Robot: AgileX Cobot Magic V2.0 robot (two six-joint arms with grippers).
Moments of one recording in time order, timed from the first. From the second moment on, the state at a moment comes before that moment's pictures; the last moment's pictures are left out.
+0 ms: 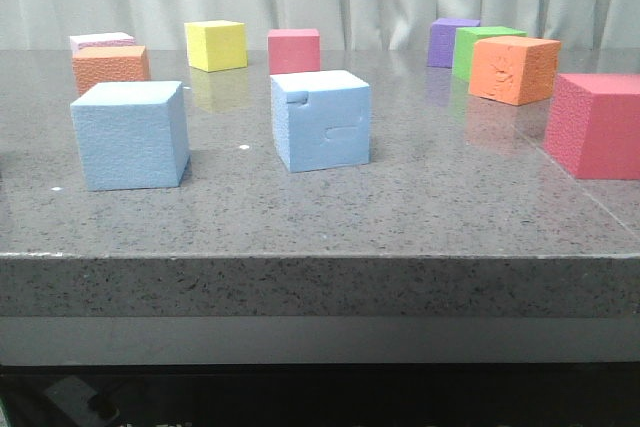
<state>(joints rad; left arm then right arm) 0.04 0.62 -0.63 0.02 0.21 -0.04 0.14 1.54 -1.73 0.07 1.25 0.16</state>
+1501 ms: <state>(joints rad) -0.12 0.75 -0.70 -0.04 0.31 -0.04 0.10 0.35 -0.43 -0.05 0.41 0.16</state>
